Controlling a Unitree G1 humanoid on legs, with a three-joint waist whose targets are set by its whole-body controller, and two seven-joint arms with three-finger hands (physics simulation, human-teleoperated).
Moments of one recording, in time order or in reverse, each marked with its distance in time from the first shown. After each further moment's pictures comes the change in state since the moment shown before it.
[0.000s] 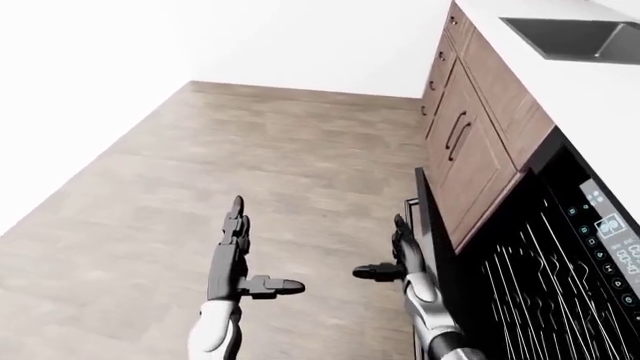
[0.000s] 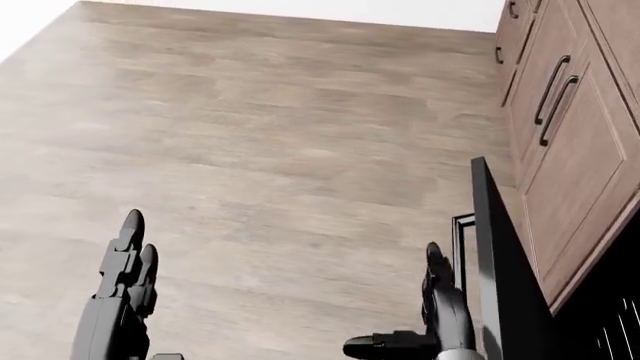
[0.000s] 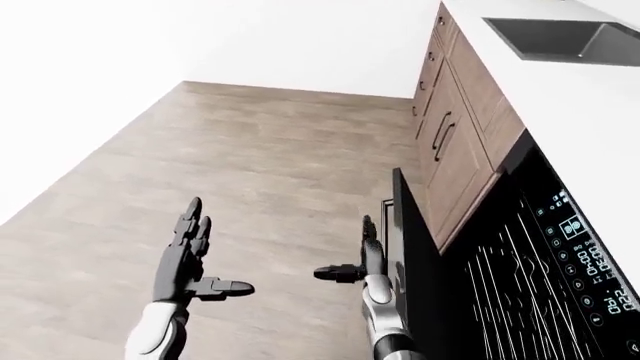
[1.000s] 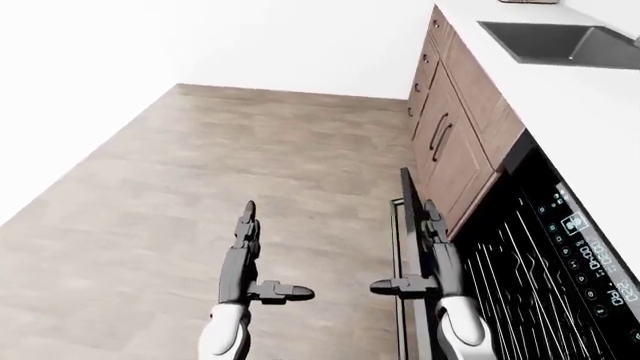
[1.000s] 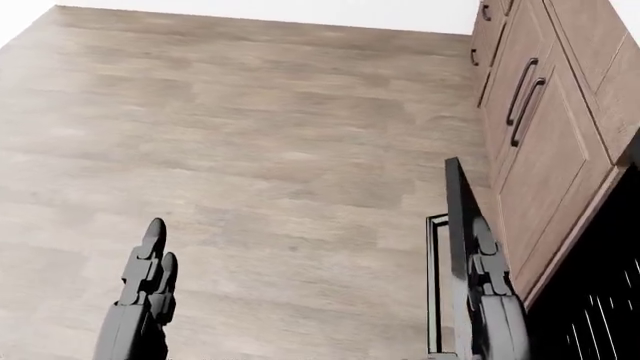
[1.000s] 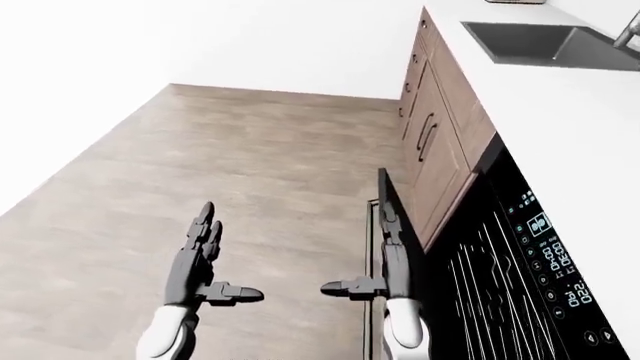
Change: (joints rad) left arm 0.016 -0.015 -0.048 0.021 0.019 -0.014 0.002; right arm 0.534 0.025 0.081 -1.194 -0.153 0.437 0.017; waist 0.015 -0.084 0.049
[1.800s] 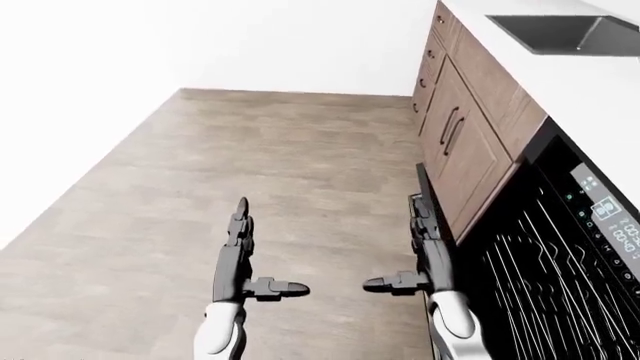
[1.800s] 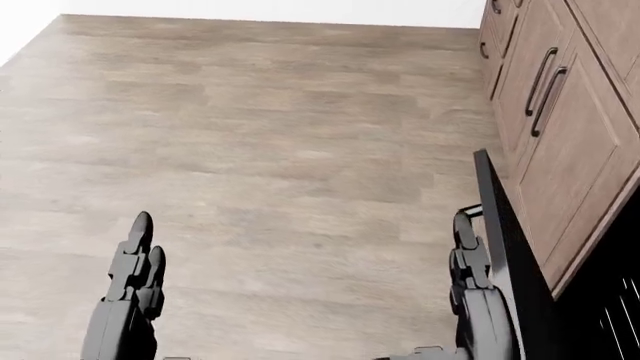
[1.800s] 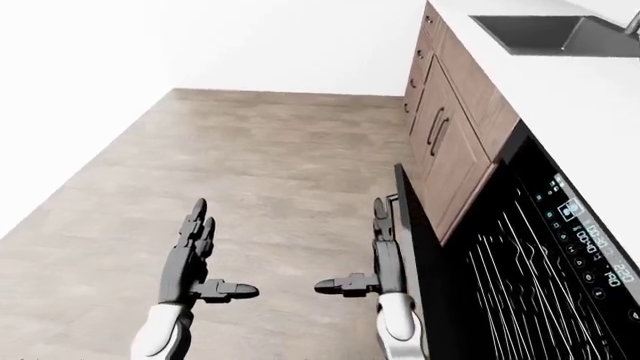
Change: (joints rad) left arm -0.006 0.007 0.022 -0.015 -0.002 -0.007 0.009; right arm -0.046 0.004 0.017 0.075 0.007 -0.037 0.017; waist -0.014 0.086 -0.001
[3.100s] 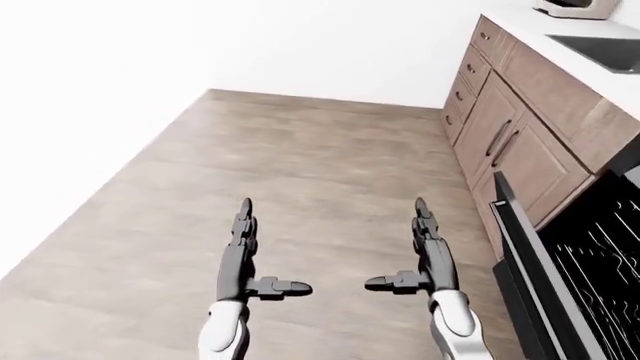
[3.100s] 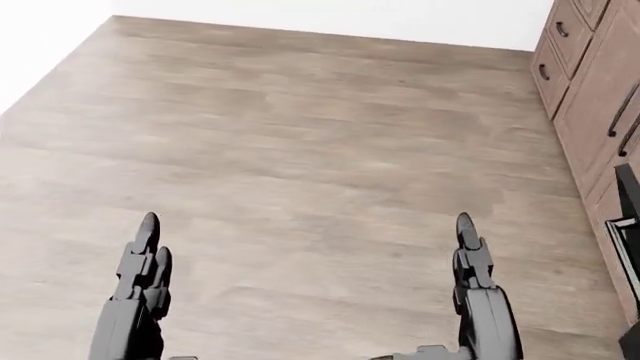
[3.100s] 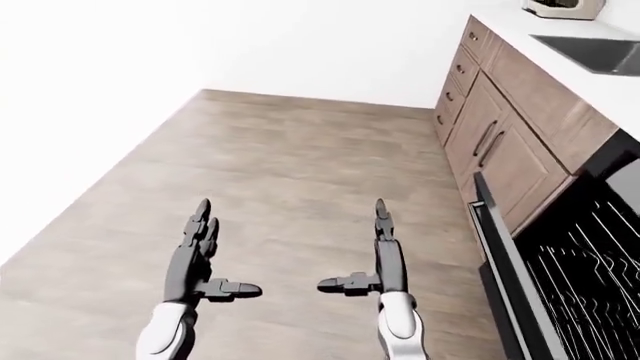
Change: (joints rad) left arm -0.014 -0.007 -0.009 0.032 0.003 -0.010 0.005; right arm -0.014 -0.006 -0.015 0.037 0.004 -0.017 -0.002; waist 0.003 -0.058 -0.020
